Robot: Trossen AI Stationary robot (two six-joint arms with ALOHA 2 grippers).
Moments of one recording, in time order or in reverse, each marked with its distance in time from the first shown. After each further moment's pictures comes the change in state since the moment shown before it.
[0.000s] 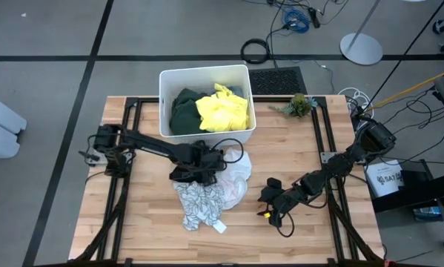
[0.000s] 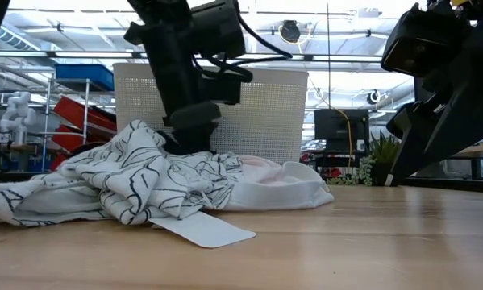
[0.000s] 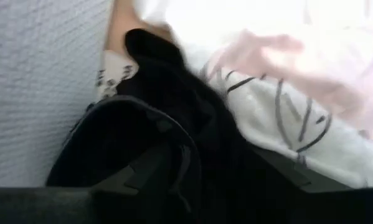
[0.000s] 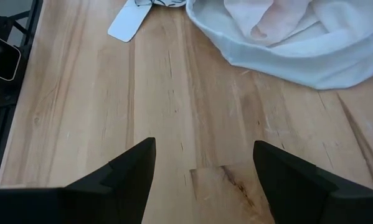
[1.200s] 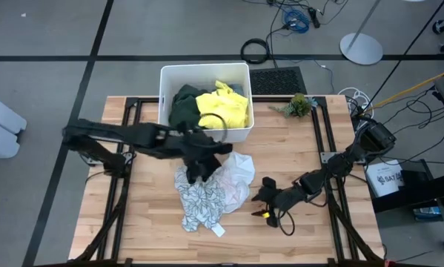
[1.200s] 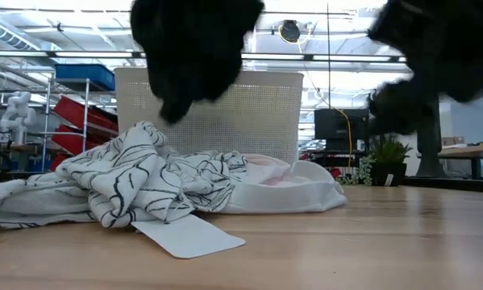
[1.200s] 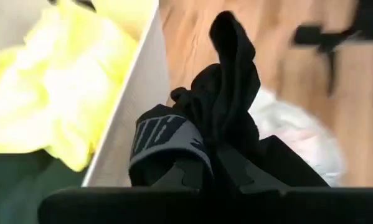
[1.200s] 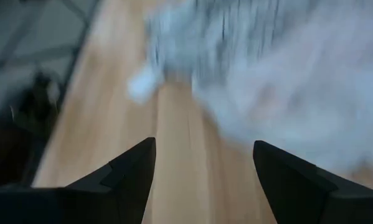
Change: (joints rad) left arm -0.100 -0.308 0.452 -0.446 -0.123 0.007; right arm -0.016 0.000 0.000 0.141 0.033 -0.078
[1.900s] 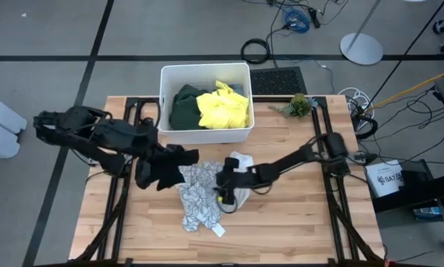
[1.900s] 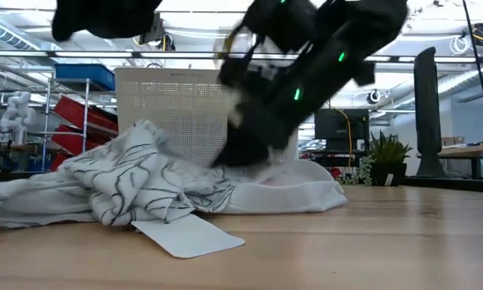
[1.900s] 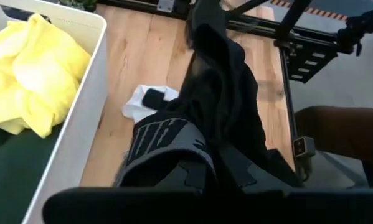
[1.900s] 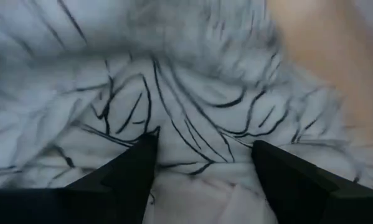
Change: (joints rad) left arm -0.147 -0.336 0.076 -0.191 0.208 -0.119; right arm -0.338 0.474 0.494 -0.056 0.019 -0.468
